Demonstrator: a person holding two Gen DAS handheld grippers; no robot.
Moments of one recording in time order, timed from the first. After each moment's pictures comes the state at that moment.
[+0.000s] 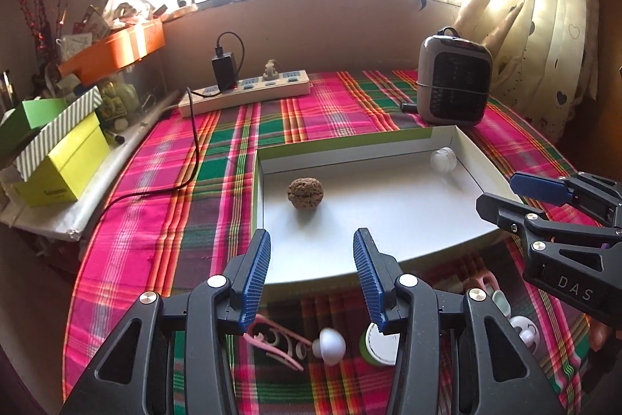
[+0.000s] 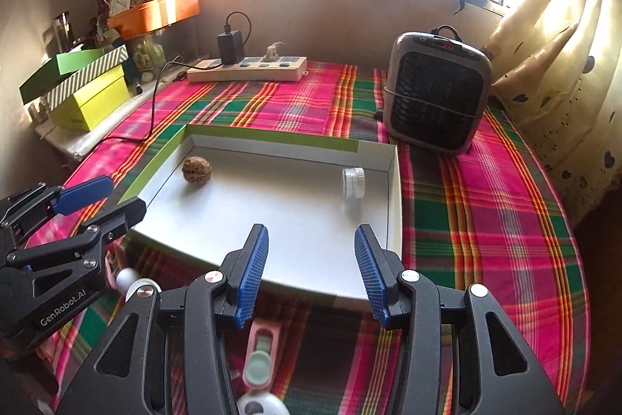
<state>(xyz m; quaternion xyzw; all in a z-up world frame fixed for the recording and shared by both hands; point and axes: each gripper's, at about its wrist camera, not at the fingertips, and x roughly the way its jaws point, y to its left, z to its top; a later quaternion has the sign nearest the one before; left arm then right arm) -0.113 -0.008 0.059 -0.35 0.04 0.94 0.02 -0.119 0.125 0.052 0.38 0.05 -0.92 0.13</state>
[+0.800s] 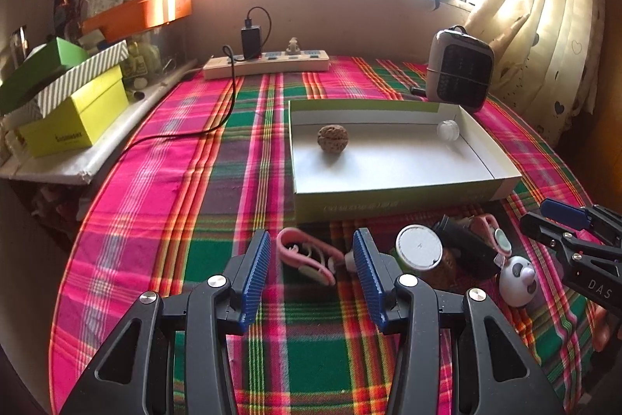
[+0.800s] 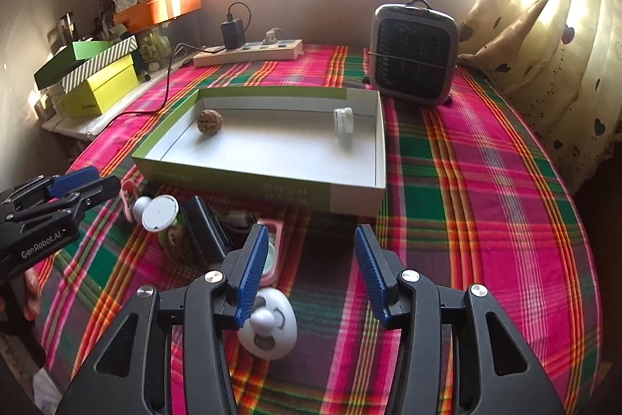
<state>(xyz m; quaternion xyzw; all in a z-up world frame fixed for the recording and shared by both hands) -0.064 -0.046 0.040 -0.37 -0.01 0.93 0.02 -0.057 0.145 0.035 0.38 0.03 -0.92 0.13</state>
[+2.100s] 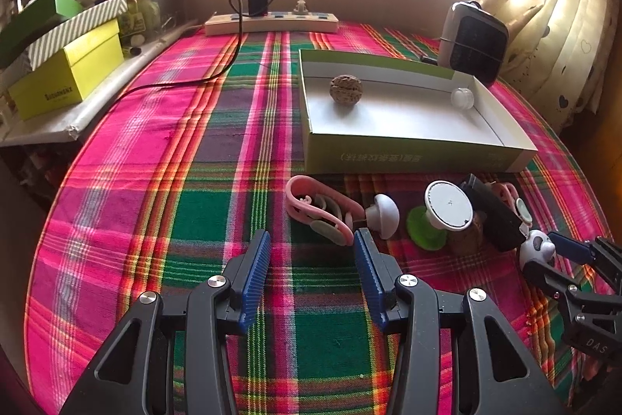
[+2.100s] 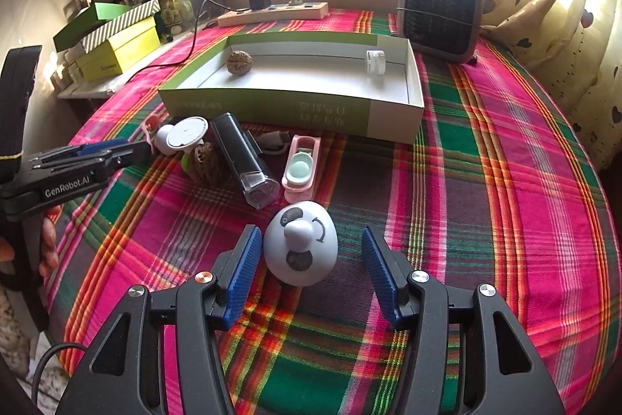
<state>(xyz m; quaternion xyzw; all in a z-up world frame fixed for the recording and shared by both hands) -0.069 -0.059 0.009 -0.42 -0.03 0.91 0.02 -0.027 0.134 0.005 0.42 0.04 -0.89 0.16</state>
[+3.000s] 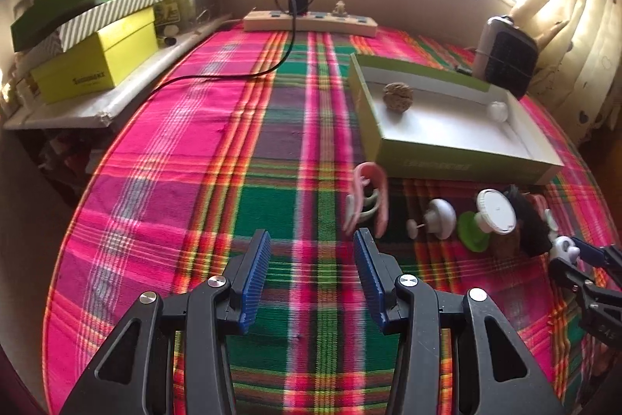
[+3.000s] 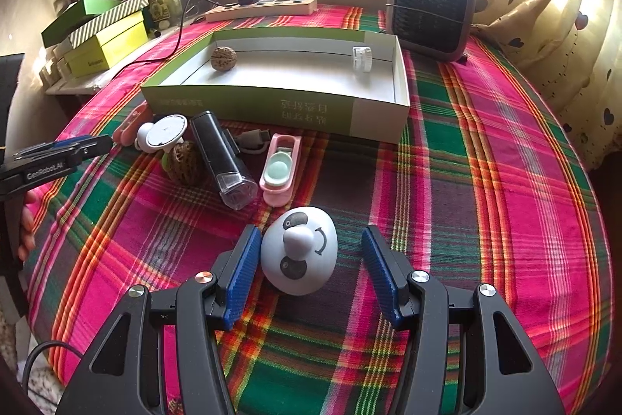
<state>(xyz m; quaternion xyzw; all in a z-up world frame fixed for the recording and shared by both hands) -0.063 -0.092 0.012 -0.41 -0.05 0.91 -0.01 -0.034 0.140 0.004 0.43 0.05 -0.89 0.14</state>
